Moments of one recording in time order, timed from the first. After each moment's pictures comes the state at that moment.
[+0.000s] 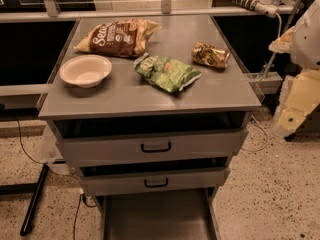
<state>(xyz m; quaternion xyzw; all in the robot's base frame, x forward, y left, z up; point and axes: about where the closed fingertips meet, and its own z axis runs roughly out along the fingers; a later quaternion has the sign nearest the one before) 0.438 -0.217 0.977 -0.60 0.78 -0.03 0.16</state>
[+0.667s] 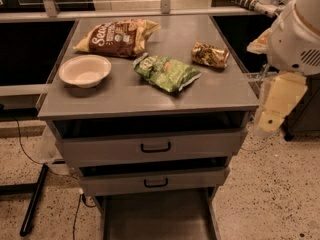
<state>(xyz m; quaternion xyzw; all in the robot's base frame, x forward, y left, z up) 0.440 -0.184 0.973 -0.63 0.76 -0.03 0.17</state>
